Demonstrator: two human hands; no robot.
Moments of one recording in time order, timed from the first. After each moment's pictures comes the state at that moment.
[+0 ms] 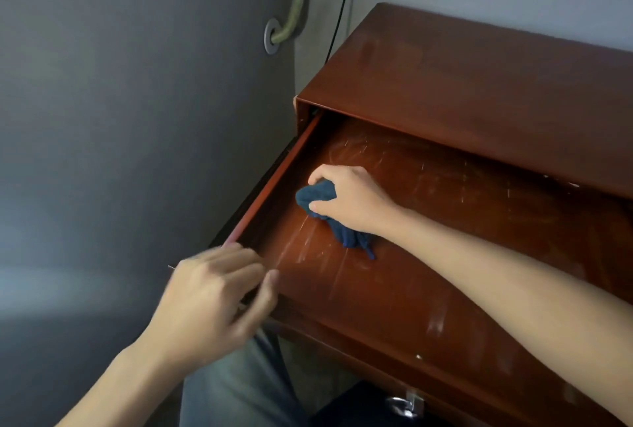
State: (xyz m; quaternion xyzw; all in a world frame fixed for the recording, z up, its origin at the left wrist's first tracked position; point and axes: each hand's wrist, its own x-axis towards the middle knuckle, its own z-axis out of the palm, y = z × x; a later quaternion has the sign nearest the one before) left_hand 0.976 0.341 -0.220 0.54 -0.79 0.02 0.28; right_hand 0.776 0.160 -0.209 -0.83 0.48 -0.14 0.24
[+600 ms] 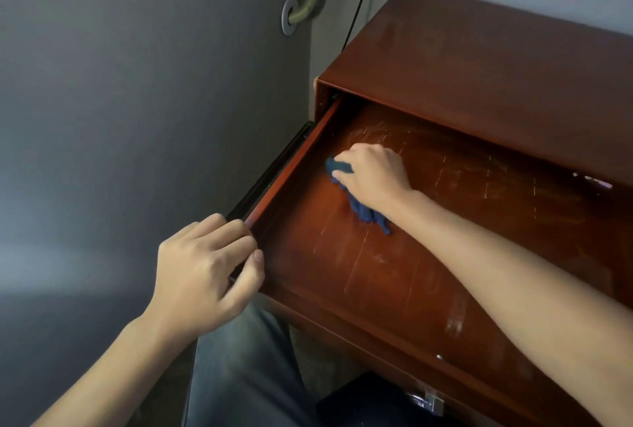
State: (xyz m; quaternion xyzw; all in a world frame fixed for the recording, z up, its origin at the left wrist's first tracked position) left_hand 1.000 0.338 -0.240 0.59 -0.74 0.10 0.30; right_hand 0.791 0.134 -0.229 -0.87 0.47 -0.12 0.01
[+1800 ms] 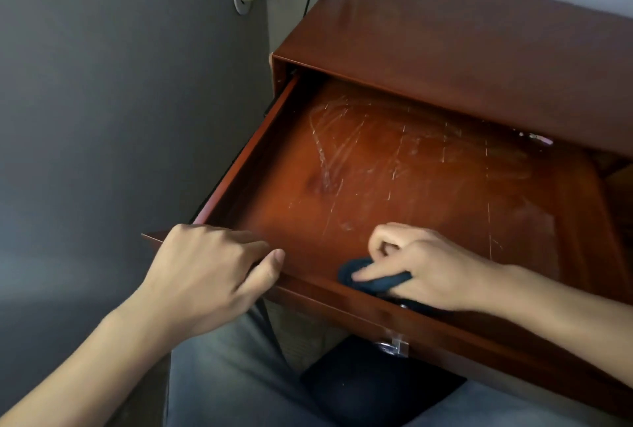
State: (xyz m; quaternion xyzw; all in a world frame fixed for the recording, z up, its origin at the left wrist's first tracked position) left_hand 0.968 0.342 -0.228 0.56 -0.82 0.04 0.09; right_hand 0.644 0.267 -0.241 -0.93 0.30 -0.04 0.23
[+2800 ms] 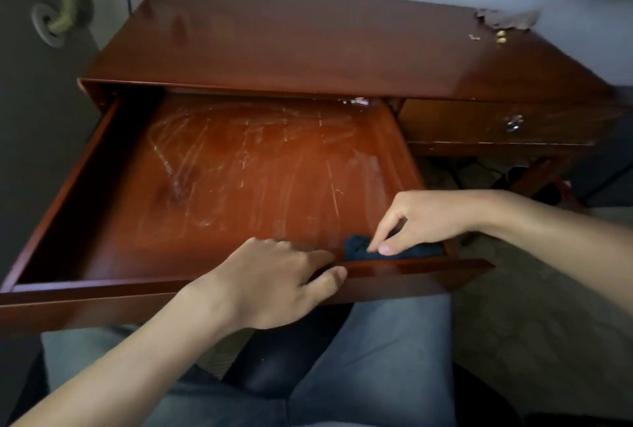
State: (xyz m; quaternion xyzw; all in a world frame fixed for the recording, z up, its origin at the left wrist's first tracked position) left_hand 0.763 0.359 -0.202 0.31 -0.94 -0.14 -0.02; right_hand 0.483 0.350 -0.163 -0.73 0.55 0.12 0.39
